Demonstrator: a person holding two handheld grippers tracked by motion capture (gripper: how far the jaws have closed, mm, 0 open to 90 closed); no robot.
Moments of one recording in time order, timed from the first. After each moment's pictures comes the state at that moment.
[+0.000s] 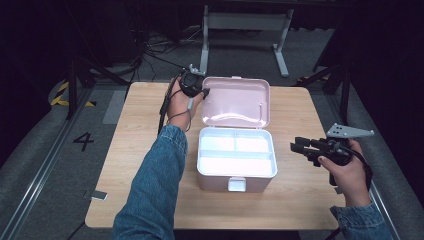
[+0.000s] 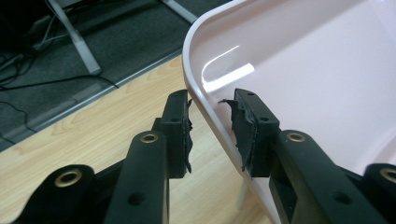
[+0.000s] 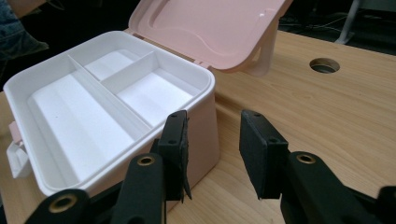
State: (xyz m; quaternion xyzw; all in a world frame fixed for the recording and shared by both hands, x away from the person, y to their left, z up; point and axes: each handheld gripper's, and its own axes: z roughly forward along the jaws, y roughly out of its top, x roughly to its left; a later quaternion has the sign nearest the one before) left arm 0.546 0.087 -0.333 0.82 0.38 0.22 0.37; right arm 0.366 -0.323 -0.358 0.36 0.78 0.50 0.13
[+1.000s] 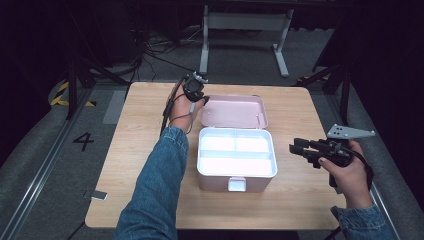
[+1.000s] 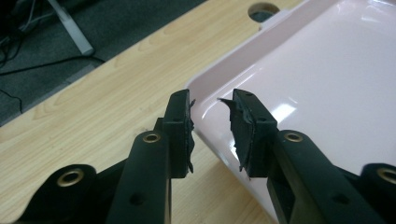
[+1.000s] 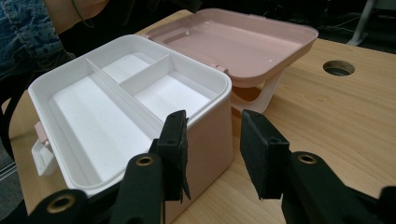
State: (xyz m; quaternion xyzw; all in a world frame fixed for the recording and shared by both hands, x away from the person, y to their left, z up) left arm 0.559 0.082 -0.366 0.85 0.37 0.18 0.33; right arm 0.361 -0.321 -0.353 0.35 0.78 0.51 0.12
